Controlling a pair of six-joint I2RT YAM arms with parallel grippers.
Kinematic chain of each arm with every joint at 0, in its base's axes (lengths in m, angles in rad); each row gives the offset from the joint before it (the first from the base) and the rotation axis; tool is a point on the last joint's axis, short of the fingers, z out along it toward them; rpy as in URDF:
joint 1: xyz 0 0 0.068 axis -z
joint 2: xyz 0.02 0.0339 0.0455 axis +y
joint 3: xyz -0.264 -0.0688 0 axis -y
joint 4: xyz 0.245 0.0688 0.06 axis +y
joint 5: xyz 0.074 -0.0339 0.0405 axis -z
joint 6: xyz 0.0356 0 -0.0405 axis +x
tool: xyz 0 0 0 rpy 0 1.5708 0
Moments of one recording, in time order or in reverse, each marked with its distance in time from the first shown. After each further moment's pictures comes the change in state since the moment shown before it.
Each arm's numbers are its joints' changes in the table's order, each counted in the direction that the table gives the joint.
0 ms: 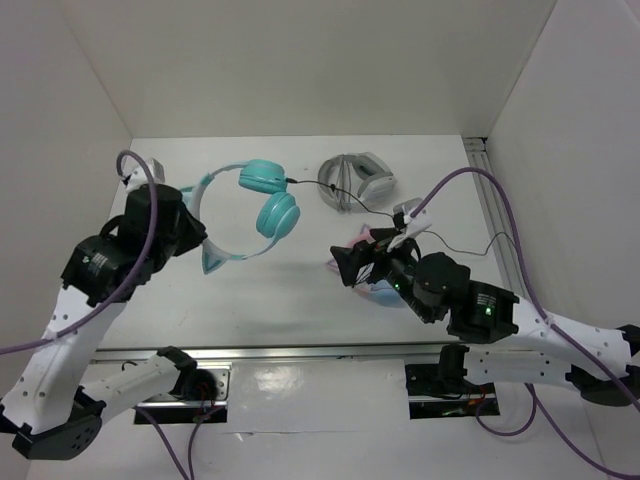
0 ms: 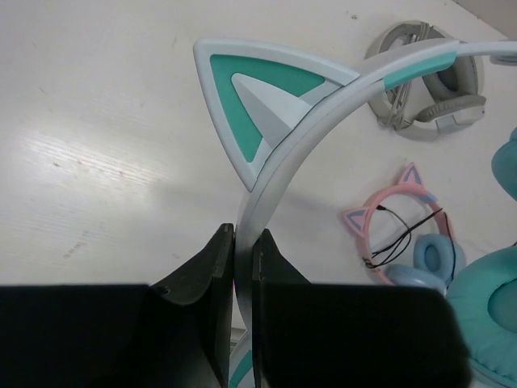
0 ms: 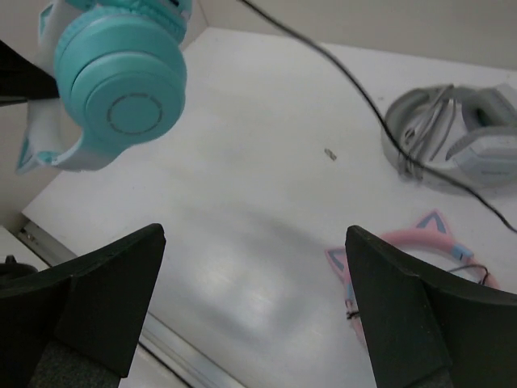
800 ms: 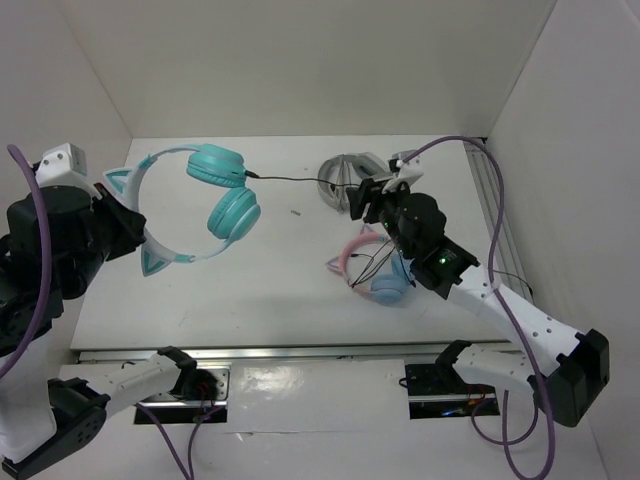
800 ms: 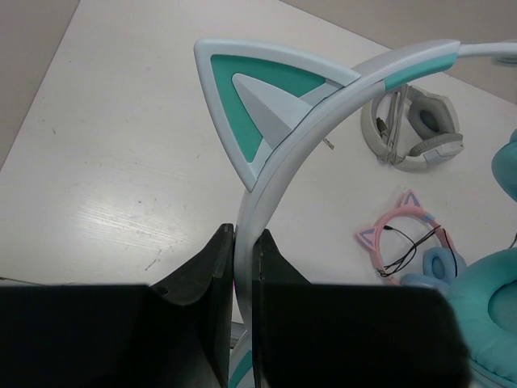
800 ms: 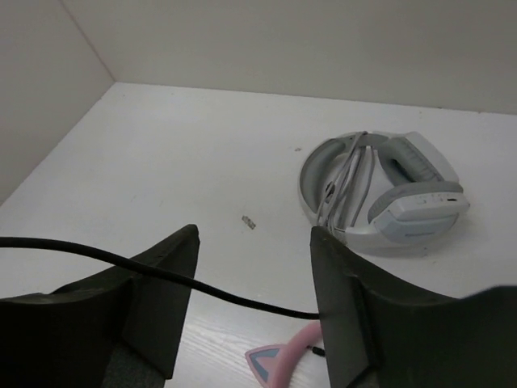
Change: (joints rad) left arm -0.018 0.075 0.658 0.411 -0.083 0.210; right arm 0.536 0.270 -0.056 -0.418 -0.338 -0.114
